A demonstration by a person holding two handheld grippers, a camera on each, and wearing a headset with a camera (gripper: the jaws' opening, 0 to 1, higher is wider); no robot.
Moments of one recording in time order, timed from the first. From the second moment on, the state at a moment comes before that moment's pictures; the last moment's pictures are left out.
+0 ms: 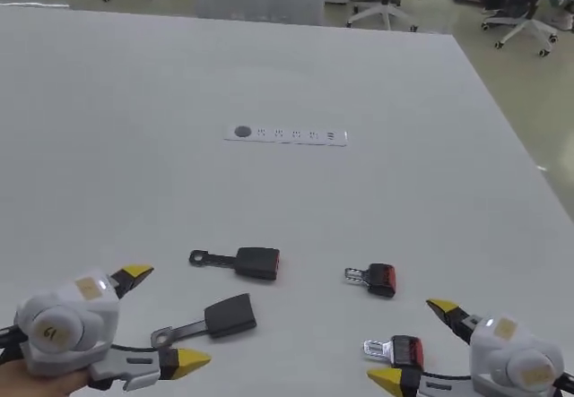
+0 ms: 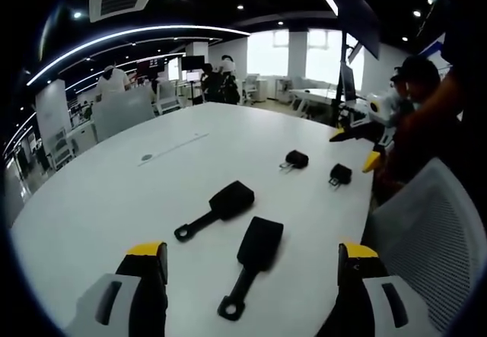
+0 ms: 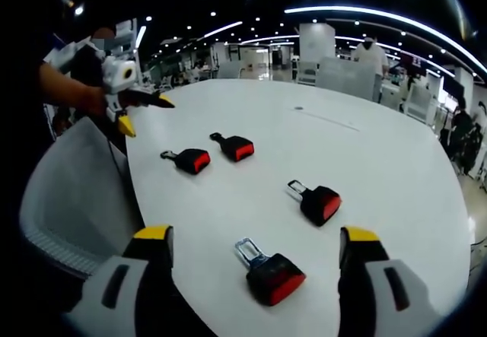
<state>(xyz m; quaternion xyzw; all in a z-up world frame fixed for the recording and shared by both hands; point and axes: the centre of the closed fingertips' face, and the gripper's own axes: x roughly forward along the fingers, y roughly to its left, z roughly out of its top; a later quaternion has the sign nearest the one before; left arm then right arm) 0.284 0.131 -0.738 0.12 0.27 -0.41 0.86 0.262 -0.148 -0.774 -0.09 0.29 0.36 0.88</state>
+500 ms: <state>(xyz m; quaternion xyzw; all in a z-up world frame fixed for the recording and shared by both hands) 0.299 0.106 -0.773 0.14 0.31 -0.44 0.83 0.266 -0.163 -0.802 -0.11 0.33 0.39 0.85</state>
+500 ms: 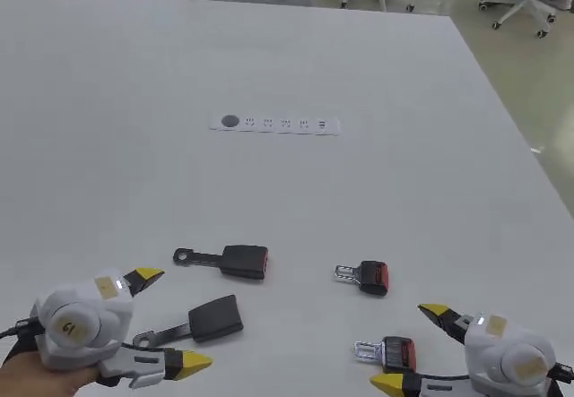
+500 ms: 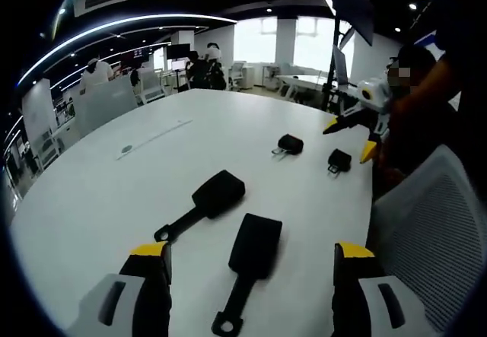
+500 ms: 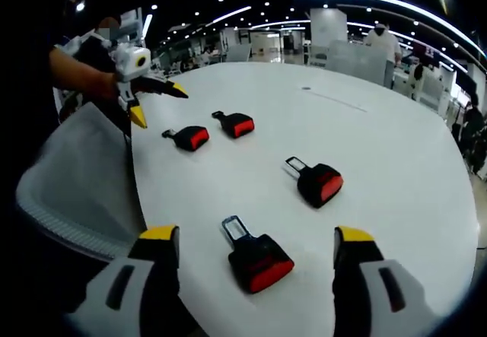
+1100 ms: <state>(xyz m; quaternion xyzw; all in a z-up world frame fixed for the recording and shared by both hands) 0.301 0.091 -0.821 0.19 0.35 -0.48 0.78 0.258 -0.171 -0.834 -0.14 0.38 0.45 0.80</state>
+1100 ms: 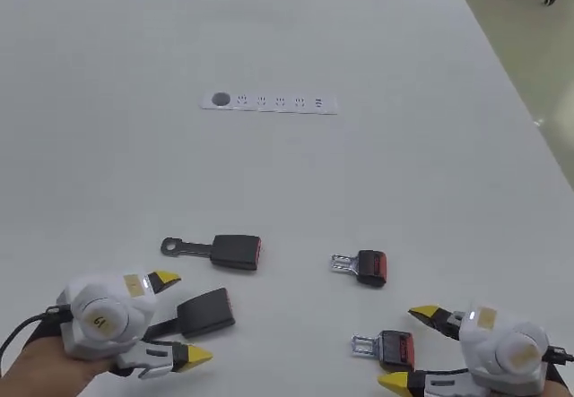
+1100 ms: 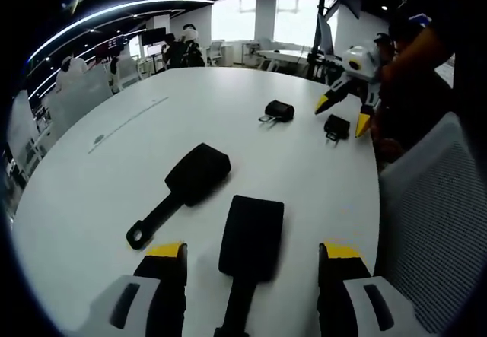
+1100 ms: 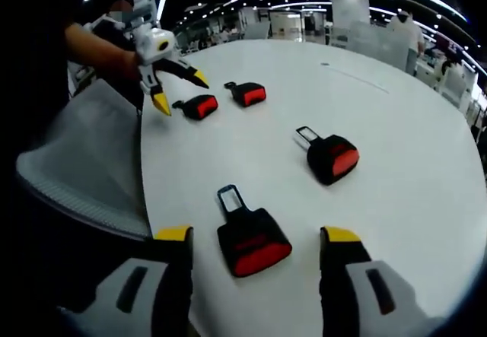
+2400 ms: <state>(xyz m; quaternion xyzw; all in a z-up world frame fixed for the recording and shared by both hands) 0.301 0.084 -0.835 0.28 0.33 -0.56 0.71 0.257 -0.175 -0.841 -0.22 0.38 0.52 0.74</state>
